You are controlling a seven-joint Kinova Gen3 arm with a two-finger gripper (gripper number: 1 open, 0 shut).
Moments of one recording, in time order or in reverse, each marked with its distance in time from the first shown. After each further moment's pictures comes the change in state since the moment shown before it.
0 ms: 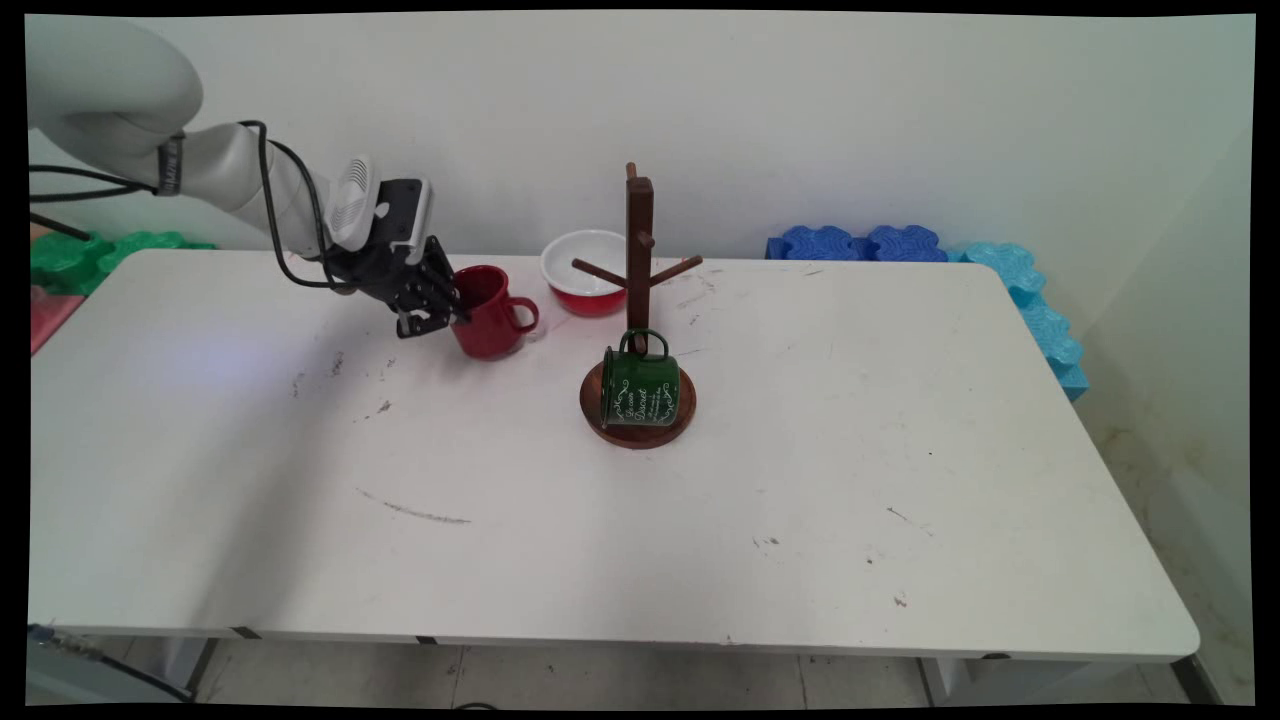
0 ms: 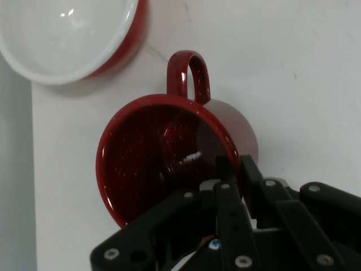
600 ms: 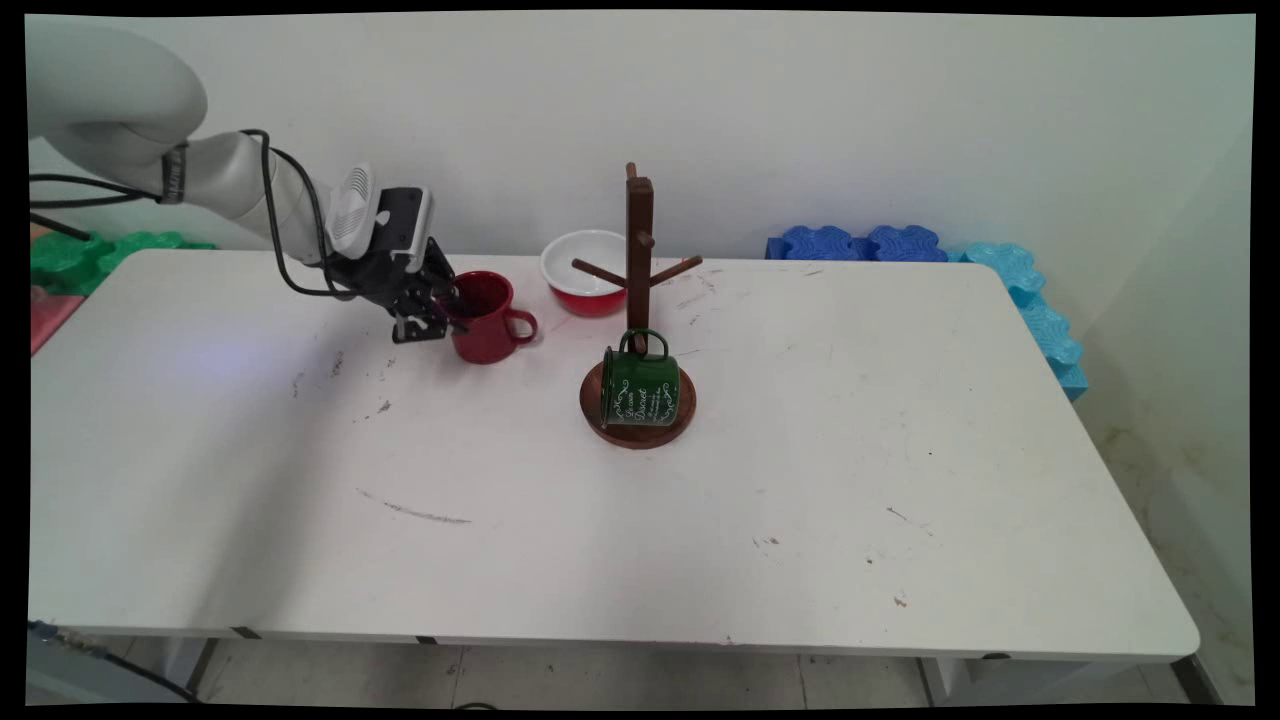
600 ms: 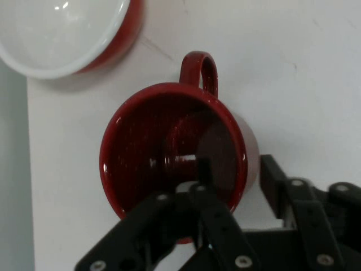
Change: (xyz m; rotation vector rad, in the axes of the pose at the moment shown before) arm -0.004 0.003 0.005 0.002 -0.010 0.013
